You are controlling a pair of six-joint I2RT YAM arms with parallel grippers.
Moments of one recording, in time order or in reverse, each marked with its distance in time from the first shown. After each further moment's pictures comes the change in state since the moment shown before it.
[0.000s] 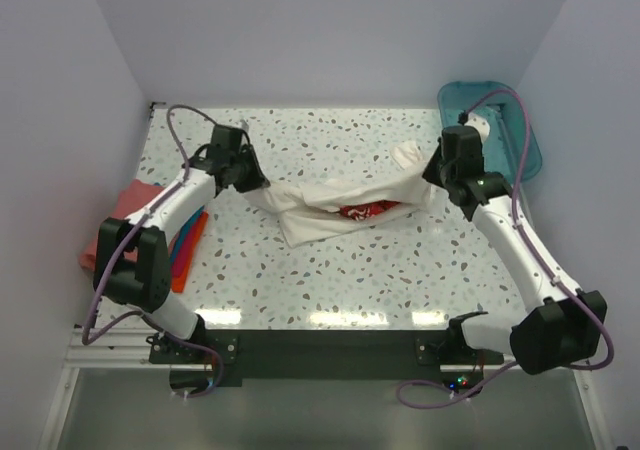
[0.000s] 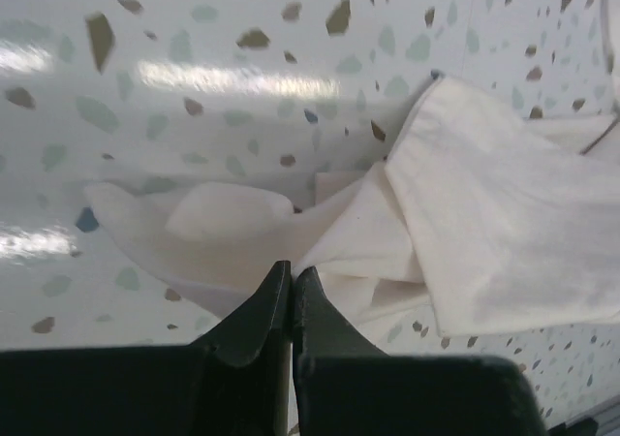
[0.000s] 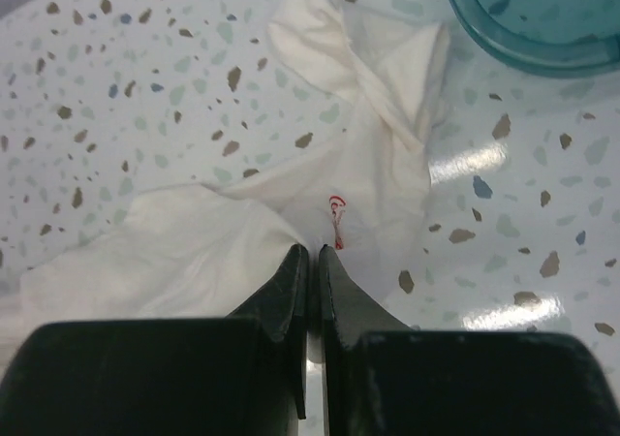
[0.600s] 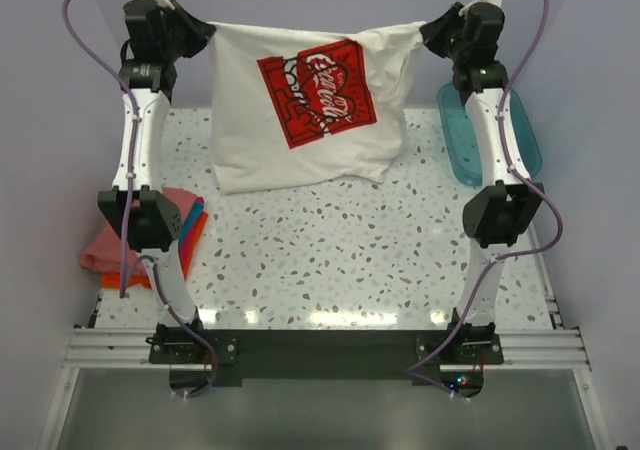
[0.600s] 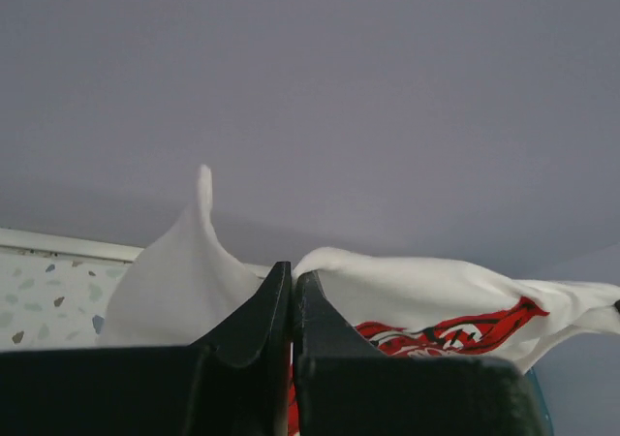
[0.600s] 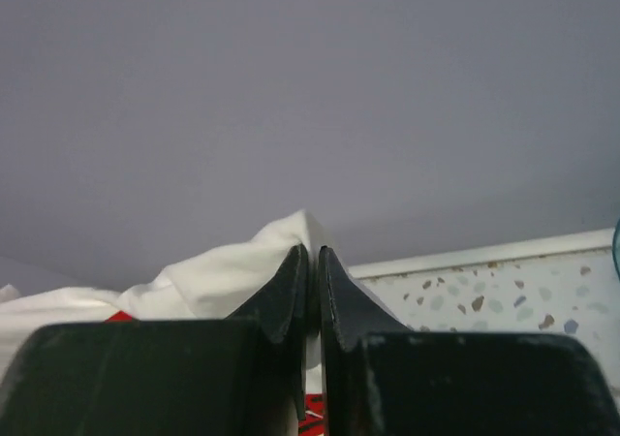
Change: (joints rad) left arm 0.320 0.446 1.202 -0.024 0.082 -0.046; right arm -0.188 0.894 1.260 0.194 -0.378 0.006
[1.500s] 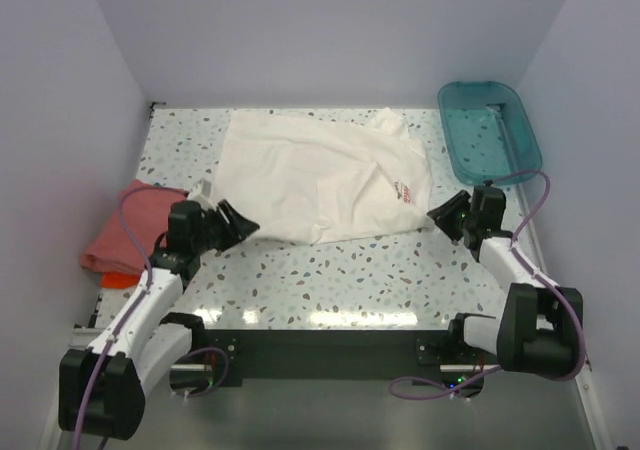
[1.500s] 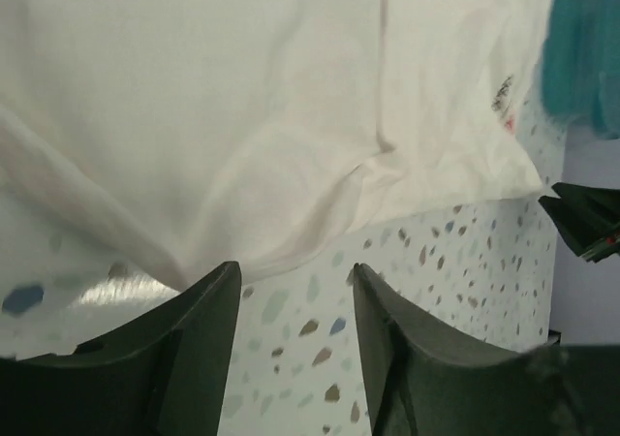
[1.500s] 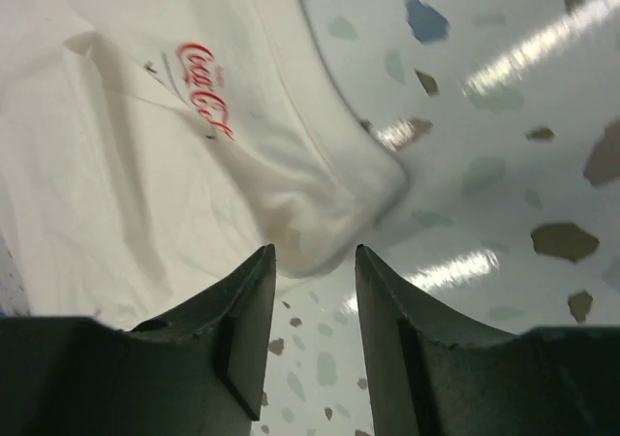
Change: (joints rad) left arm -0.115 -1.122 -1.802 0.313 0.091 -0.086; right arm -0.175 -0.871 -1.752 0.320 -0.117 0.225
